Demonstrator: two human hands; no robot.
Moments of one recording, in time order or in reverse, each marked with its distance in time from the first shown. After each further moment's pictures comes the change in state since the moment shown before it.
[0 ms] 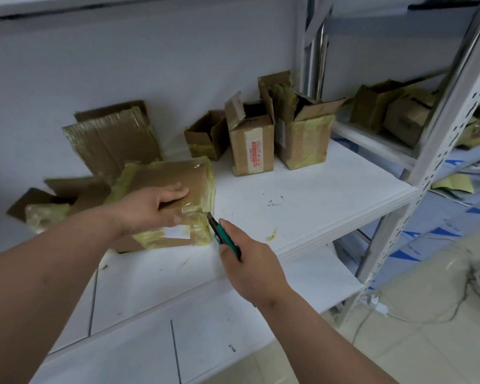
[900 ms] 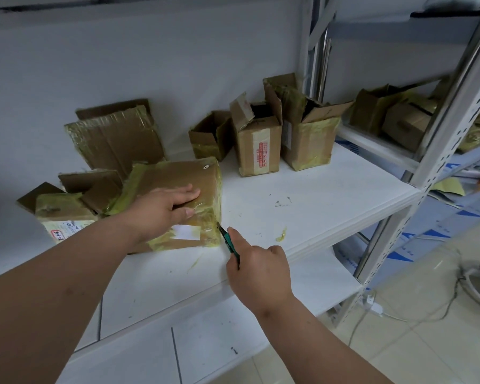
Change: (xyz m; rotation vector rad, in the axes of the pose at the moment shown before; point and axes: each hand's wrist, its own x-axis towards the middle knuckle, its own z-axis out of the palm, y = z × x) left_hand 0.007 -0.017 0.016 -0.029 0.152 0.092; right_hand 0.008 0.003 0.038 -0.611 0.304 -0.073
